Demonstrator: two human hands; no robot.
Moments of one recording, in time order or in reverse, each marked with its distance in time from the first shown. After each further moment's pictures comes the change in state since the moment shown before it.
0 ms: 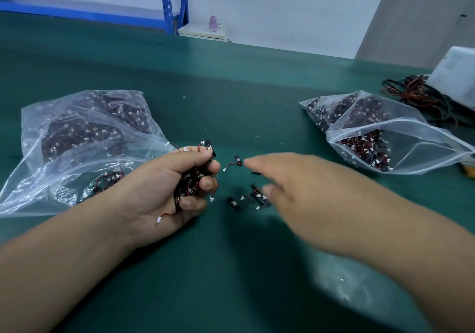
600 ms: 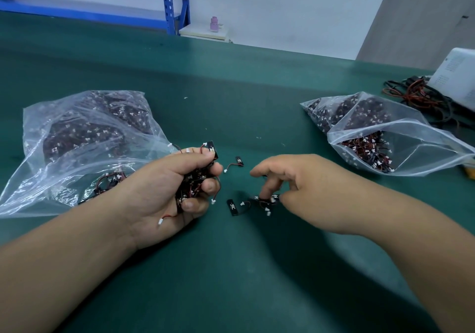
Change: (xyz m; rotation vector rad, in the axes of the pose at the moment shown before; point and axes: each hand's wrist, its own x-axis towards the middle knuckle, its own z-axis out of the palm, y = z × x) left_hand -0.001 -0.001 0.002 0.013 0.000 0.006; right_hand 0.012 0.023 -0.002 0.247 -0.122 0.004
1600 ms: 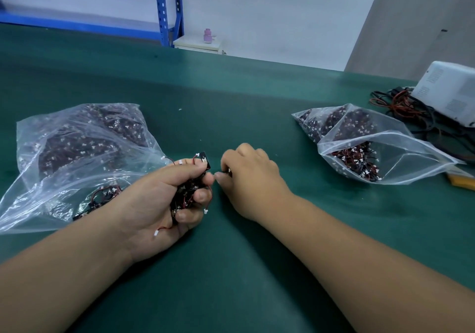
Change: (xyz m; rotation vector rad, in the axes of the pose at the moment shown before) left_hand 0.001 0.001 -0.001 -0.026 0.002 0.002; right_hand 0.079 -0.004 0.058 -0.346 0.399 0.024
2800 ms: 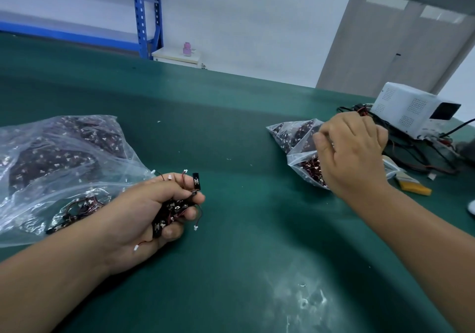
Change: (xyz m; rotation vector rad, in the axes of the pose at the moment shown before) left_hand 0.001 -0.005 -0.001 0.125 -0.043 0.027; right_hand -0.045 0.127 -0.109 -0.294 0.689 0.035
